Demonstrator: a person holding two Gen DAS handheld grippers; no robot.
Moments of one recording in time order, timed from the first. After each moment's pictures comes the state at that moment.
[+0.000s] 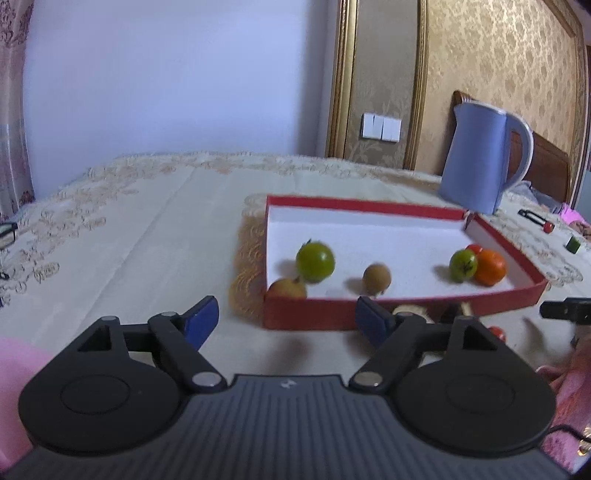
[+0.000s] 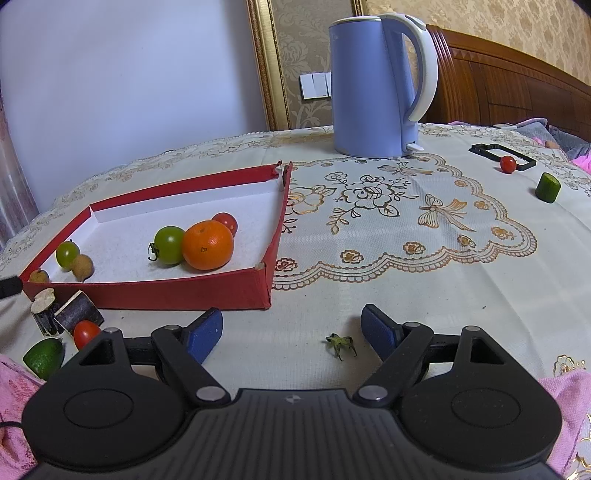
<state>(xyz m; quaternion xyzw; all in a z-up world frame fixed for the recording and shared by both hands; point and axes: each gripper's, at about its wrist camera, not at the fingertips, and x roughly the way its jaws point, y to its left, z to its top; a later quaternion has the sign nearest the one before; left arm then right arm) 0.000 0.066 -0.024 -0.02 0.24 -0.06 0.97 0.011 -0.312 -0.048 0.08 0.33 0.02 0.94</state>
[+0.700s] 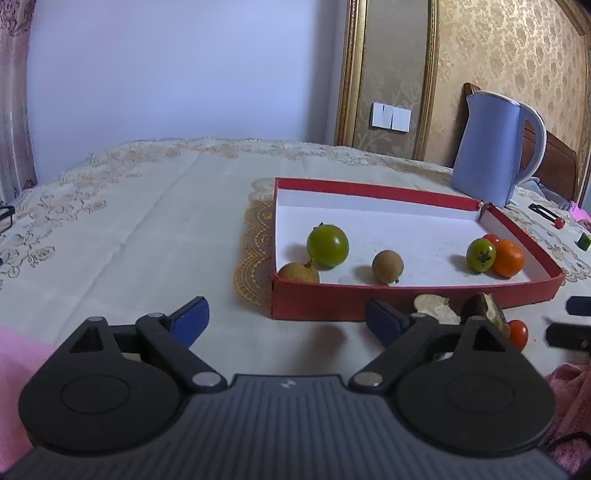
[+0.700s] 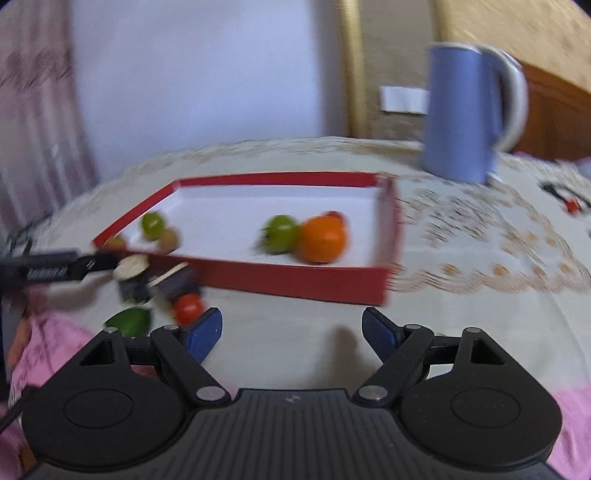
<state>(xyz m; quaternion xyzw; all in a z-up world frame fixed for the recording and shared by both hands) 0.011 0.067 -0.038 -0.03 0.25 -0.05 0.97 -0.006 -0.250 -0.036 0.02 0.31 0.13 0.94</state>
